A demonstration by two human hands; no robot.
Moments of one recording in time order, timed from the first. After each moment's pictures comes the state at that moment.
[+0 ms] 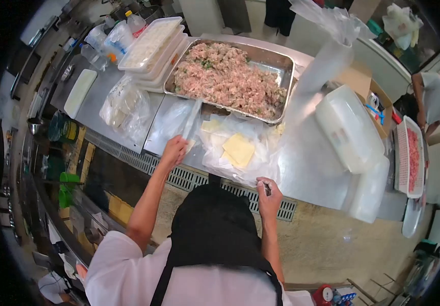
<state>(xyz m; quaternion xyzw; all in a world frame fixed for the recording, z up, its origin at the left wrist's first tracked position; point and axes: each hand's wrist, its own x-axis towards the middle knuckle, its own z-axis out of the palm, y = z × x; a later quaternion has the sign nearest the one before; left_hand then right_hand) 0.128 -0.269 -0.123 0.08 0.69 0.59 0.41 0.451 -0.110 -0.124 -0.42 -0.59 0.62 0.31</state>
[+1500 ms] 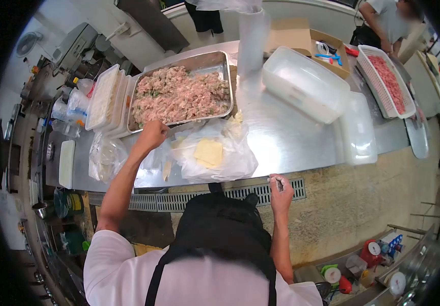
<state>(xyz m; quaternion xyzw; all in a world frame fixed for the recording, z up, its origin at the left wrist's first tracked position) 0.096 -0.125 -0.007 0.60 0.80 0.05 0.10 0.540 -0.109 -0.135 -0.53 -0.51 0.53 0.42</state>
